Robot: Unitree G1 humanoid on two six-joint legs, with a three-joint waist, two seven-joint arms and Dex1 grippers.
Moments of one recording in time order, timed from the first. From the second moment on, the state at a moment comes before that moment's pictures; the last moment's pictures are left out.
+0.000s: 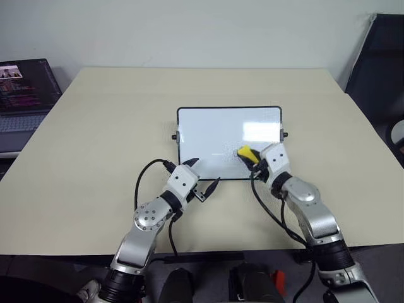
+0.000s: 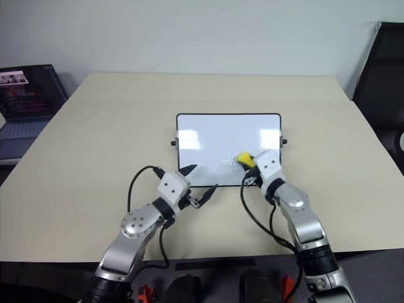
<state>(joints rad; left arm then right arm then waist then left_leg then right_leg) -0.11 0.29 -0.17 -0.23 0.01 0.15 -0.47 -0.30 -0.27 0.16 -0.08 0.06 0.28 0.43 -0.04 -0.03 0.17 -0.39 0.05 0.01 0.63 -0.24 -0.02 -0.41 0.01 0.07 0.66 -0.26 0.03</state>
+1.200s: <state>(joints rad) -0.11 0.29 -0.17 -0.25 0.02 0.17 -0.46 -0.29 -0.33 0.20 -0.06 0.00 0.26 0.48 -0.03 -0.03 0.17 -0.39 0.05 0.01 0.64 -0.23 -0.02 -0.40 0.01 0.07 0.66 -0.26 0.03</state>
